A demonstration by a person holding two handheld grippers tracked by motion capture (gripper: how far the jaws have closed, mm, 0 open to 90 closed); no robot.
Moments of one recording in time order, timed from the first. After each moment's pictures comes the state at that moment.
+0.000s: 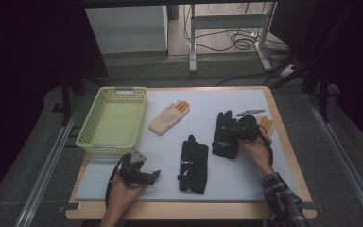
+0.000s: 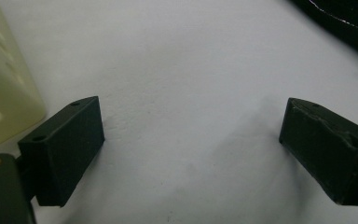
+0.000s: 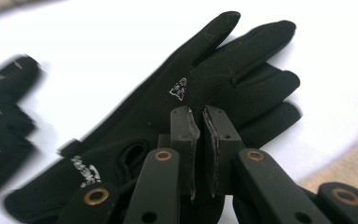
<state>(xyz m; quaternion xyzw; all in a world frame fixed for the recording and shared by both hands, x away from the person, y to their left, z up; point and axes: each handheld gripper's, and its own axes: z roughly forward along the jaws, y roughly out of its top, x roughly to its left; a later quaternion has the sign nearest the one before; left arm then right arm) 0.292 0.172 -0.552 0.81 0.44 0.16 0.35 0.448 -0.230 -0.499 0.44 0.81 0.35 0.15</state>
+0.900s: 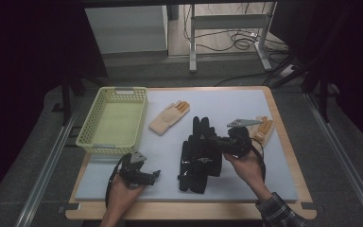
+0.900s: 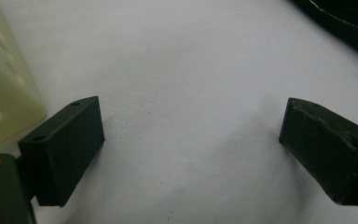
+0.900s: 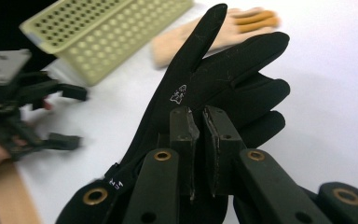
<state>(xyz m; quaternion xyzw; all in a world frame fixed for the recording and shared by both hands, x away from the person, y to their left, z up) 0.292 0.172 -0.552 0.81 0.44 0.16 0.35 0.352 -0.173 -0.441 0.39 0.80 0.45 0.07</state>
